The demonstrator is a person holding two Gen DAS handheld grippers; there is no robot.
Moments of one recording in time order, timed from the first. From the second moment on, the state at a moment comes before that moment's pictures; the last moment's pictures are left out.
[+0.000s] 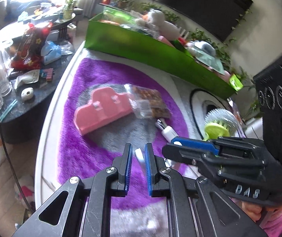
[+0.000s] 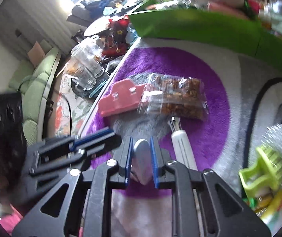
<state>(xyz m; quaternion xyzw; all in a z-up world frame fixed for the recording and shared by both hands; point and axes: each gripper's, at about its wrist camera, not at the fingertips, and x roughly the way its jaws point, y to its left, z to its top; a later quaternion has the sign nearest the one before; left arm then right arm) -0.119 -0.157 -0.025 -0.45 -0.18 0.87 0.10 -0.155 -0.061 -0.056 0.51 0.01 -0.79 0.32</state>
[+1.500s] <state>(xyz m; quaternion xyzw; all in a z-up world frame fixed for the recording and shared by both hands) -0.041 -0.098 -0.028 -0.41 -0.08 0.91 0.08 -0.065 -0.020 -0.069 0.46 0.01 -0.83 0.31</state>
